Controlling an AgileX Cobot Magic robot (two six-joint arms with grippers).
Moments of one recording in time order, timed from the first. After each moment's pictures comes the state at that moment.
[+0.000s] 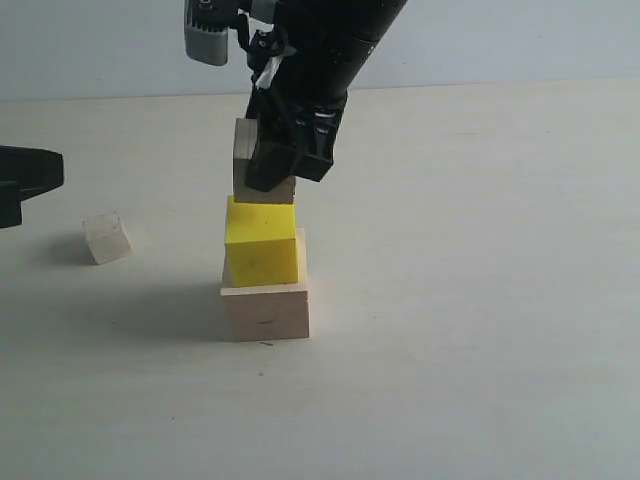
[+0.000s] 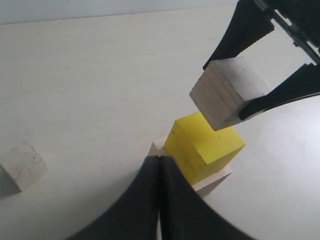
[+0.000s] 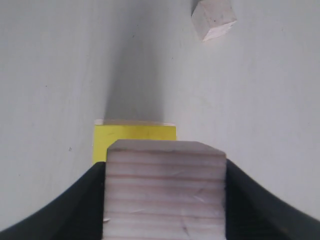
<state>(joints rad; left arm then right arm) -0.38 0.87 -0.57 -0.63 0.40 0.47 0.63 1.90 -1.68 0.43 1.11 -1.18</state>
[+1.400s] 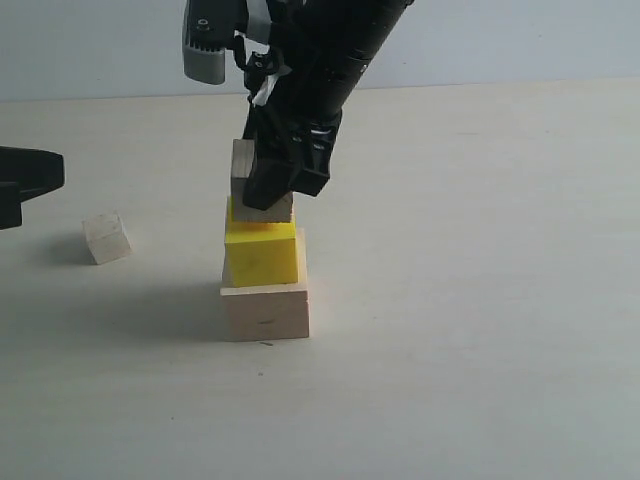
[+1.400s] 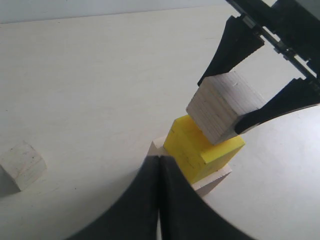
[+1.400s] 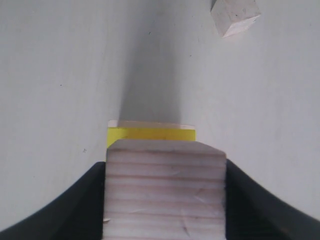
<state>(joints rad) -0.38 0.87 -0.57 -0.63 0.40 0.47 0.63 1.94 -1.68 0.47 1.14 -1.19</state>
